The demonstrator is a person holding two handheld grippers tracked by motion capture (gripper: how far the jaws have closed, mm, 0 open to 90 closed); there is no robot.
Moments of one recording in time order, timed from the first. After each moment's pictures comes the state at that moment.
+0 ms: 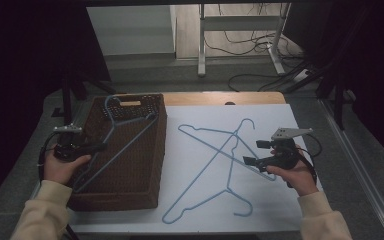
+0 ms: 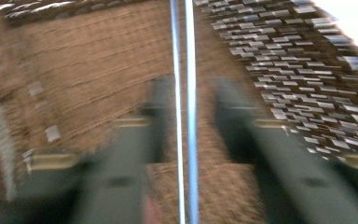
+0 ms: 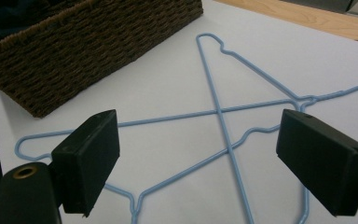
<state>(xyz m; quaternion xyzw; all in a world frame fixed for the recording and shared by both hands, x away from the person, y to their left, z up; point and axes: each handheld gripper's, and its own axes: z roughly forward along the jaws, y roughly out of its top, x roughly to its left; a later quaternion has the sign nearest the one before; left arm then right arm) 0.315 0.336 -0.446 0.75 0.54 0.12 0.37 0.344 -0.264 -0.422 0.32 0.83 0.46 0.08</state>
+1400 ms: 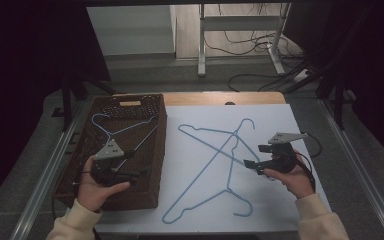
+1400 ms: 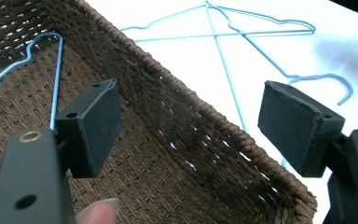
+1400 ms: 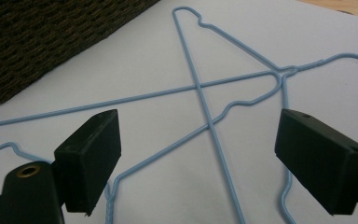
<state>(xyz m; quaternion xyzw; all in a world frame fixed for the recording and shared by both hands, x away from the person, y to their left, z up) 0.254 0.211 -0.421 0.81 0.39 0.14 0.42 0.343 -0.265 -0.442 0.34 0.83 0.42 0.10</state>
